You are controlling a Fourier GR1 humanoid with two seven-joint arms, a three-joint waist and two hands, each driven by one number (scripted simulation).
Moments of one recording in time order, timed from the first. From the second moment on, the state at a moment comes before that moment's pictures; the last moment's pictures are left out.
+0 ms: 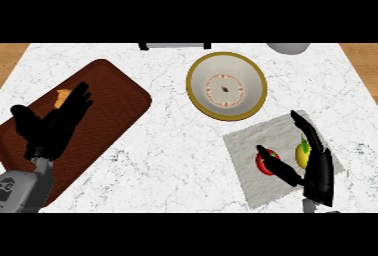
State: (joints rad) left arm -0.22 0.44 -0.11 -1.40 0.33 0.06 0.15; right arm 0.02 -0.25 0.27 -1.59 0.29 -0.67 -0.02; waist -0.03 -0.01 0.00
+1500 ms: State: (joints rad) left arm -0.23 0.45 -0.10 -1.44 0.32 -0.01 0.21; right arm -0.31 -0.09 0.37 -1.88 0.87 0.23 1.15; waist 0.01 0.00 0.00
